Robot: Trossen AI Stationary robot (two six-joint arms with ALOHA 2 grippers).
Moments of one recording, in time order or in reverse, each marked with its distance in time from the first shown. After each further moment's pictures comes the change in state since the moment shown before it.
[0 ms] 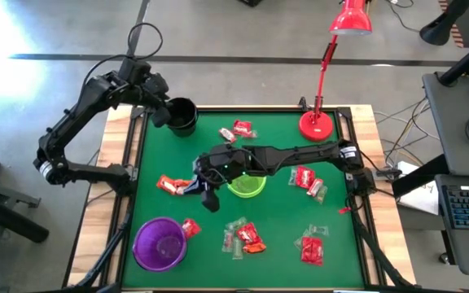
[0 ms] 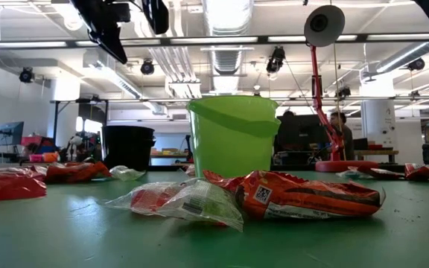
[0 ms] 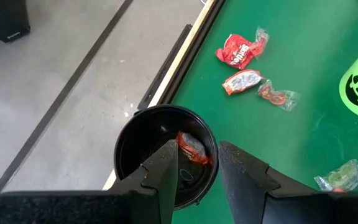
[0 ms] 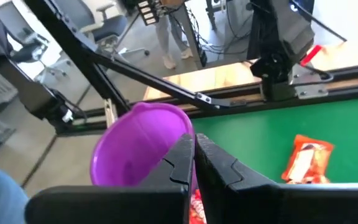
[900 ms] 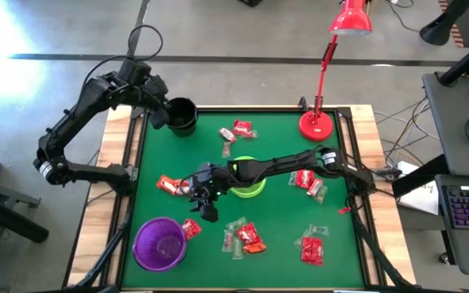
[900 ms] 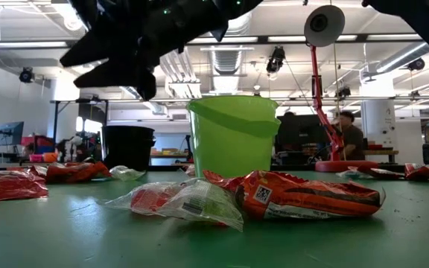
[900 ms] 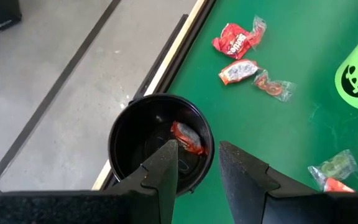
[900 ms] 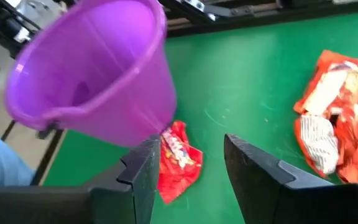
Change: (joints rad) left arm 0.000 -0.001 -0.001 -0.044 -0.001 -0.009; right arm 0.001 0.193 -0.005 -0.050 -0.047 -0.097
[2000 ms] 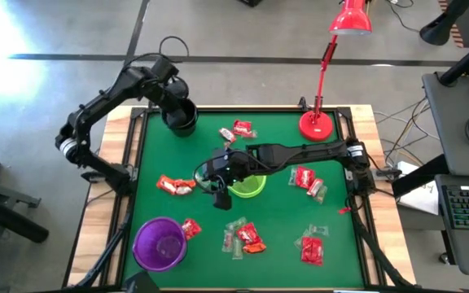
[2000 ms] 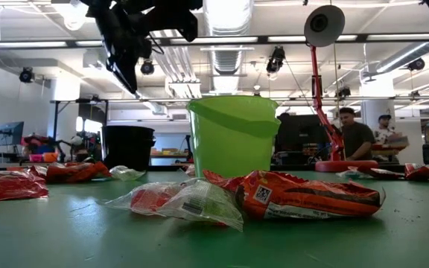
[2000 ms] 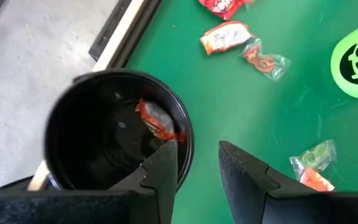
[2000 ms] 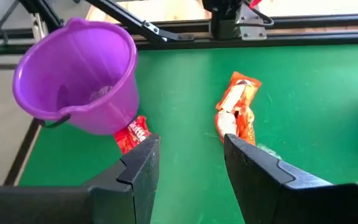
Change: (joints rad) left arm -0.013 0.285 0.077 -0.063 0.048 -0.075; right arm 0.001 -0.255 0.000 -0.295 0.220 -0.111
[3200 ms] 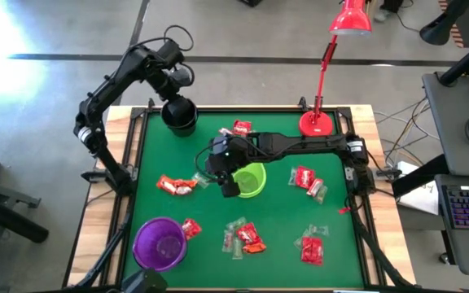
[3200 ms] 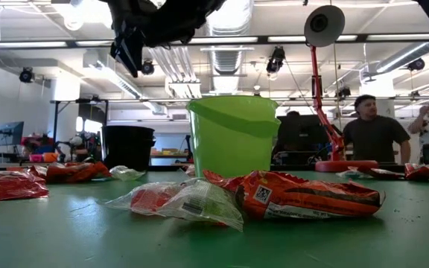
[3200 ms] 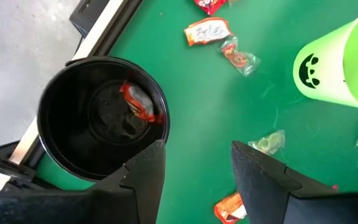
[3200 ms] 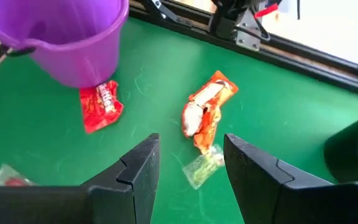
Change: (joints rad) left arm -0.018 0.199 0.423 -0.372 0.030 -0.121; right arm -0.086 -0.004 0.000 -0.056 -0.081 -0.394
